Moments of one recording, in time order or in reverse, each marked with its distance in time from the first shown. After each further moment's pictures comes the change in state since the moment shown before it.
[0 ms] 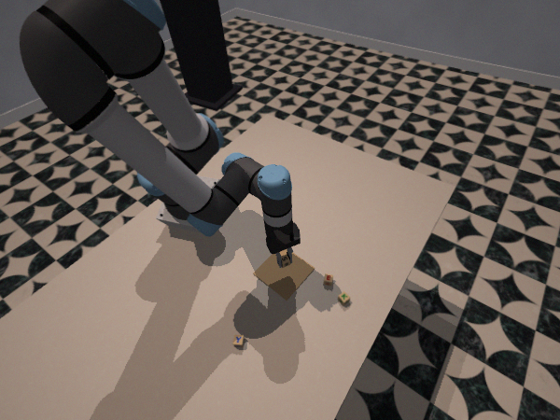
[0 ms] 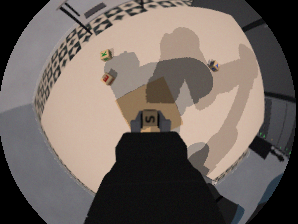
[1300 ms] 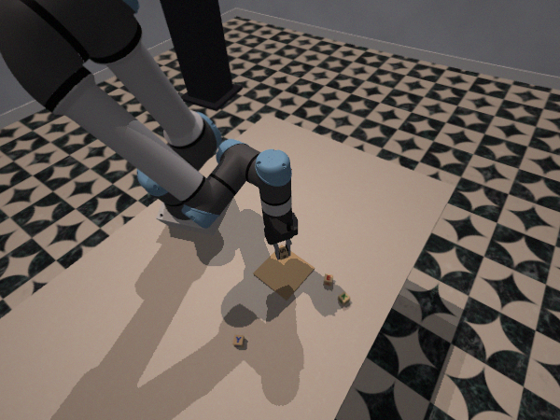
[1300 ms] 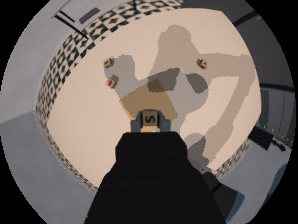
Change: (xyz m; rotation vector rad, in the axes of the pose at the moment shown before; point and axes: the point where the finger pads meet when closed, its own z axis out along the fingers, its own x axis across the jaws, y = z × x) arm 0.004 0.001 -0.045 -0.009 0.005 0.069
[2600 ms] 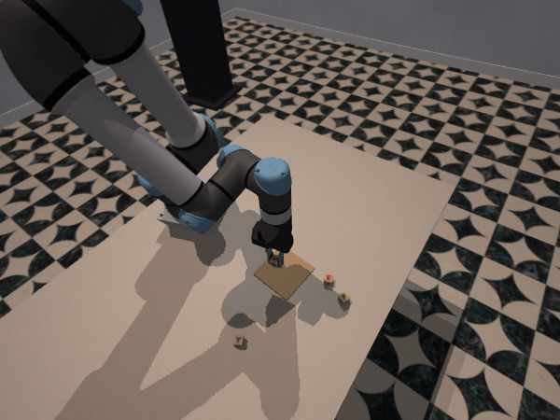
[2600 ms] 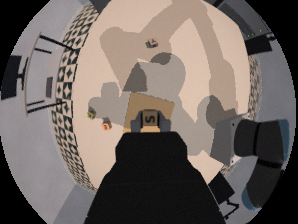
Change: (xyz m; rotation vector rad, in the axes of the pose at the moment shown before) arm 0.028 -0.017 0.000 0.001 0.000 0.795
